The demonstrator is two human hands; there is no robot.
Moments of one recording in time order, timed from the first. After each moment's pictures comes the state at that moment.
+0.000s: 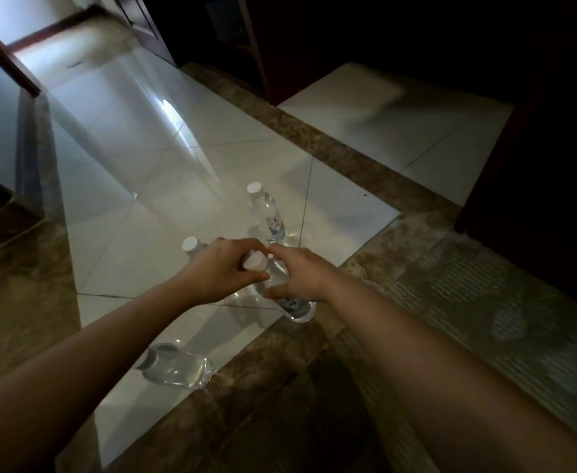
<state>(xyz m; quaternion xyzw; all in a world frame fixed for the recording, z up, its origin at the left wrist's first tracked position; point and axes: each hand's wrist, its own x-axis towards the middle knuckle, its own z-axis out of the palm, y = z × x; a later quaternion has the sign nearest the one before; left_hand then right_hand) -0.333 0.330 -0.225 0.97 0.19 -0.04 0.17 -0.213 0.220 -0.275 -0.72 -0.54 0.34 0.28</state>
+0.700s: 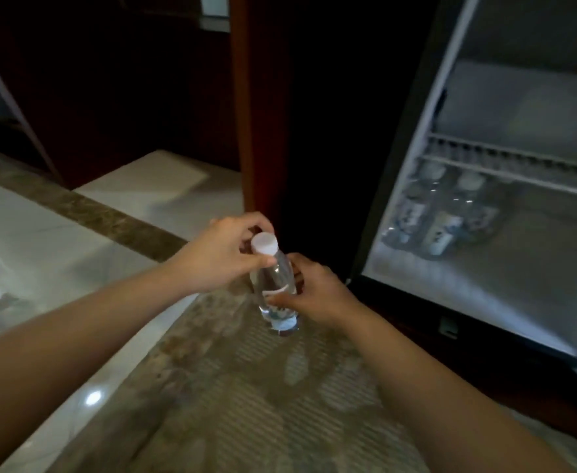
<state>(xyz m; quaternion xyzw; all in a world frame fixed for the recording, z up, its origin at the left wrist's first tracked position) -0.097 0.137 -0.170 0.94 -0.05 0.05 0.34 -0.045 -0.029 -0.235 -0.86 -0.27 0.16 0.39</state>
